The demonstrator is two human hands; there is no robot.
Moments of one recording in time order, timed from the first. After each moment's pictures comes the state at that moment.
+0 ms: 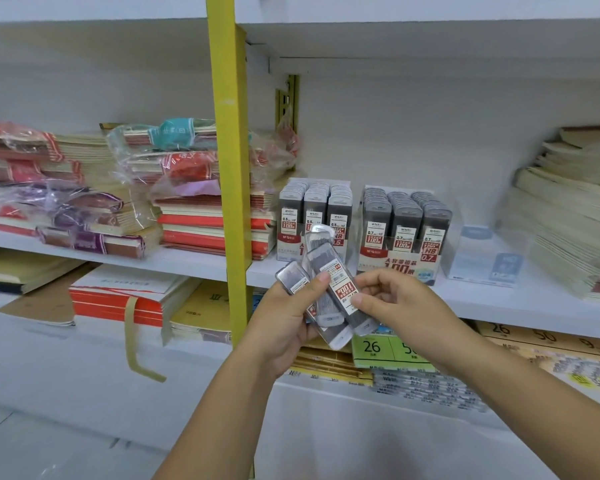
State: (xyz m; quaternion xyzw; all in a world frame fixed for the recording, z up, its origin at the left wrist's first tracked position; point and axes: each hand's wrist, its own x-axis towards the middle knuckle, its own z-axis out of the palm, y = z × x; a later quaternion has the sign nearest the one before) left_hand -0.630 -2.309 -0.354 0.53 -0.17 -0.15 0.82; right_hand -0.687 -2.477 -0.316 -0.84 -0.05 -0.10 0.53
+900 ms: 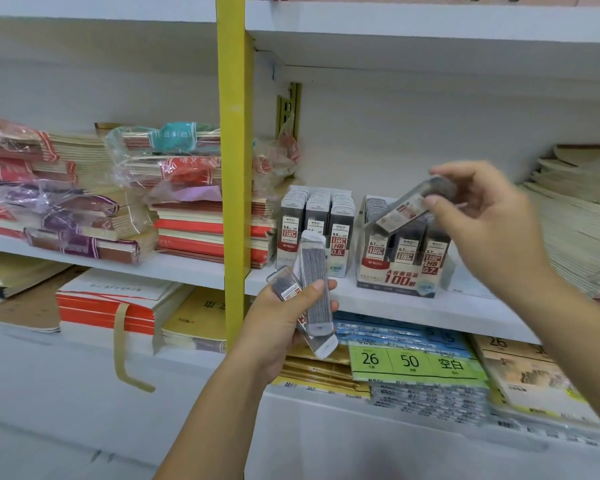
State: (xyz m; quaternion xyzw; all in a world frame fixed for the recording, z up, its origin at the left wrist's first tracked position) left_hand -0.617 -2.301 -0.354 0.56 -0.19 -0.10 0.80; right_hand -0.685 -2.513 -0.230 -0.82 -0.11 -0.44 0.35
